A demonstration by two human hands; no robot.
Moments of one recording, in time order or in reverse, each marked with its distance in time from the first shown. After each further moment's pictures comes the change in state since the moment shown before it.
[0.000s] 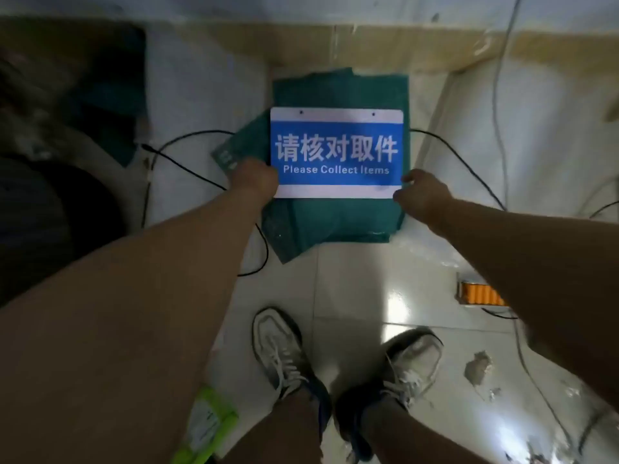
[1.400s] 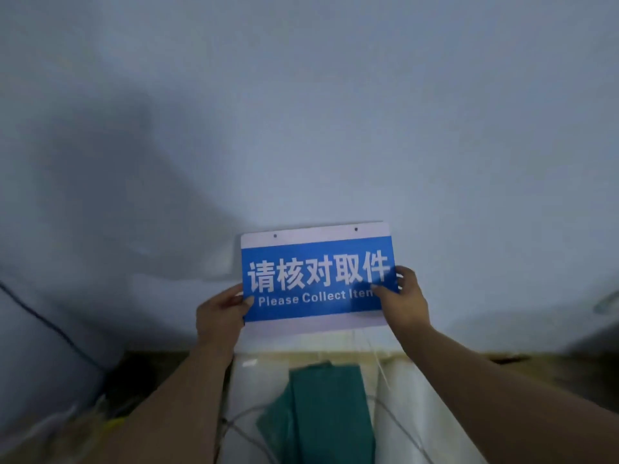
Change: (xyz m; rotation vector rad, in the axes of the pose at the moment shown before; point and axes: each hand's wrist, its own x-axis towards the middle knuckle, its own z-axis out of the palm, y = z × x) left_hand -0.407 0.278 -0.428 -0.883 0.170 0.528; right_hand -0.442 -0.297 -0.397 0.738 0.427 -0.453
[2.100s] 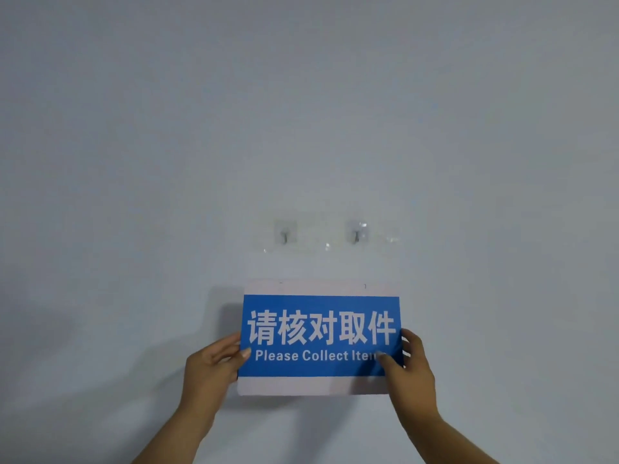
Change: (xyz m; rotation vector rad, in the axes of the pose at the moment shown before) left_hand -0.155 0.493 -0.023 -0.196 -0.193 0.686; right_hand -0.151 -0.426 -0.167 0.346 0.215 -0.632
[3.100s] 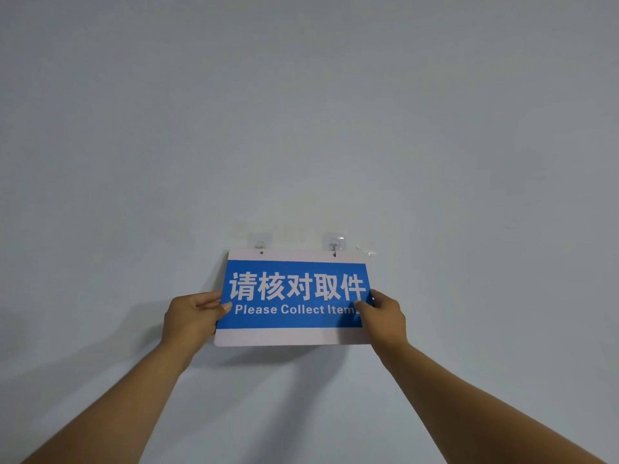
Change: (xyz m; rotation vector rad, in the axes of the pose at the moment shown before) left_hand 0.108 0.054 0.027 0.144 -0.009 0.045; right_hand 0.092 -0.073 0.014 -0.086 -0.031 -0.038
